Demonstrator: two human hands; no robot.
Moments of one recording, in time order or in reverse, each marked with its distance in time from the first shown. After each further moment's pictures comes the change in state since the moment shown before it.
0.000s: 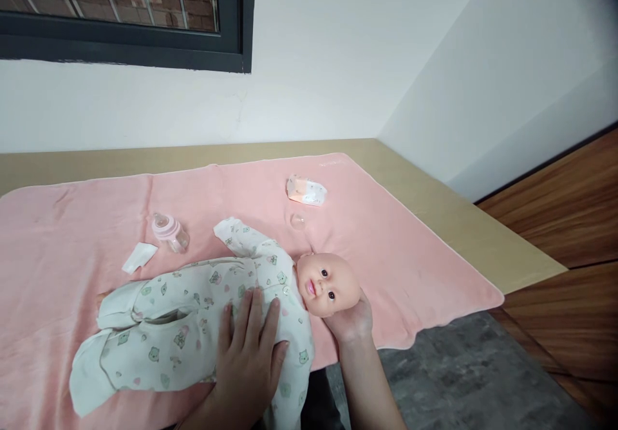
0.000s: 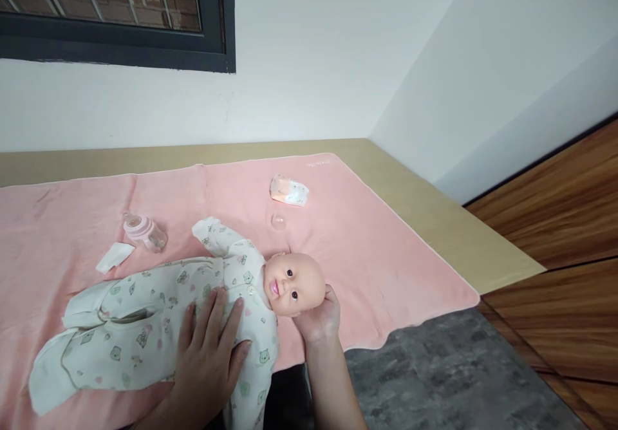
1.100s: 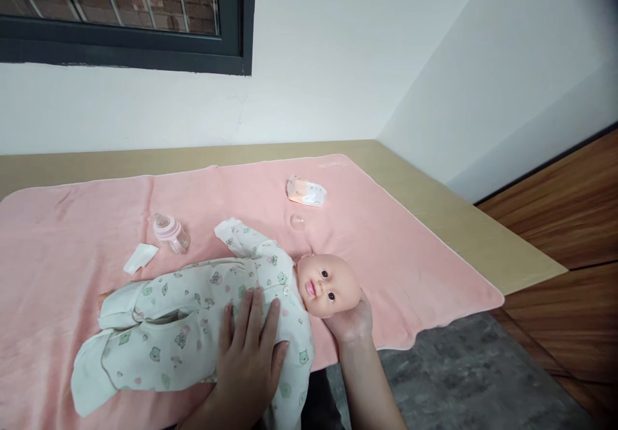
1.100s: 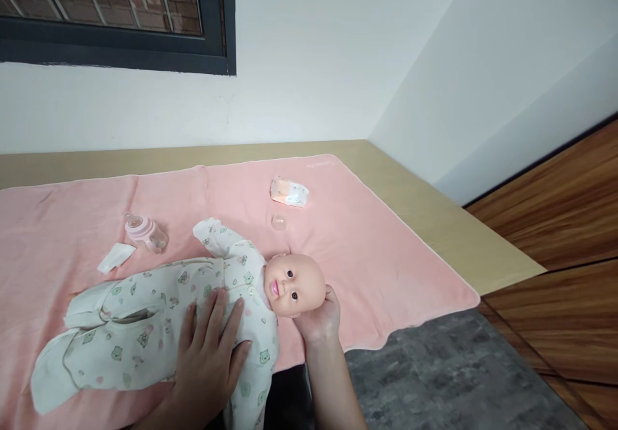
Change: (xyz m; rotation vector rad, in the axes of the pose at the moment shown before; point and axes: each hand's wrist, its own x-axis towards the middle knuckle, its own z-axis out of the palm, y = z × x) left_hand 0.000 0.000 -0.001 0.008 -0.008 0.001; right_hand 0.004 -0.001 -0.009 -0.062 -0.013 -0.010
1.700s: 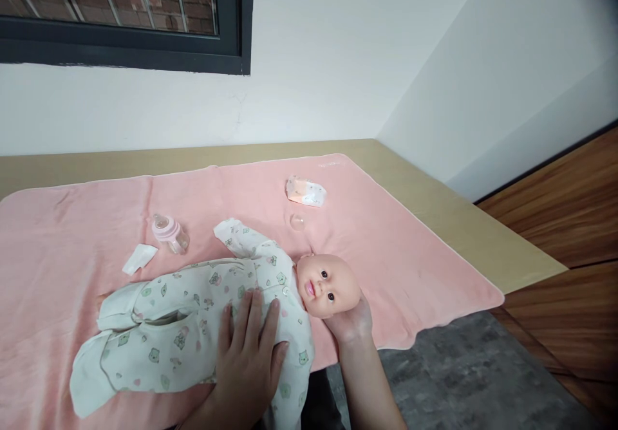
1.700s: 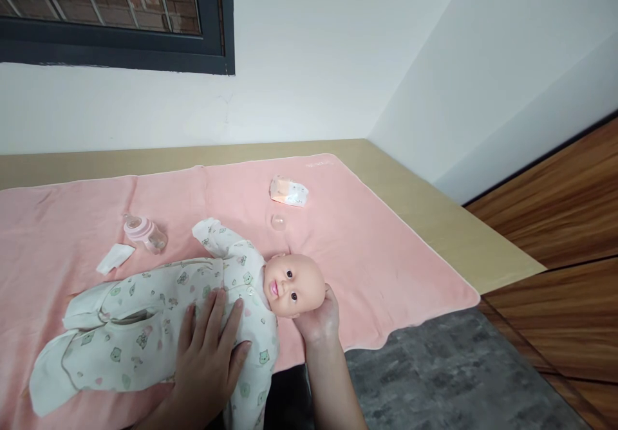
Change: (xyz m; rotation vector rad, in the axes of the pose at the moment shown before) left_hand -0.001 0.000 0.001 0.008 0.004 0.001; right_hand -0.002 0.000 0.008 -0.004 0.037 0.014
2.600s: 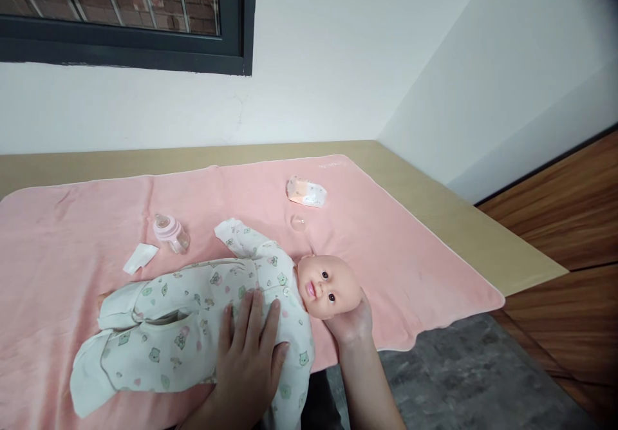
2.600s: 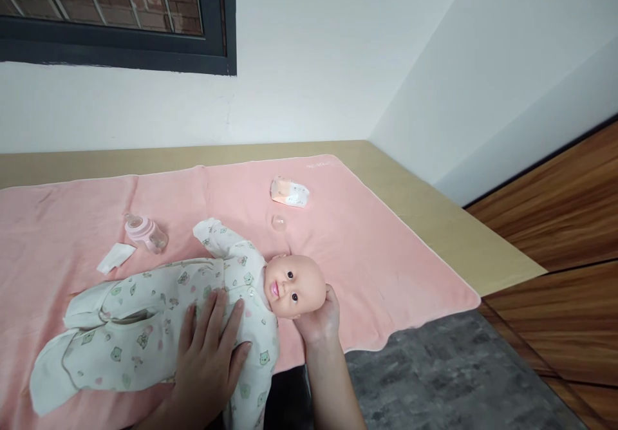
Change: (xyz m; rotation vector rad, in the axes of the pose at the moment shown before) left_hand 0.001 0.000 0.001 -0.016 0.010 -0.007; right_hand -0.001 0.000 -0.003 -0.028 0.015 -0.030
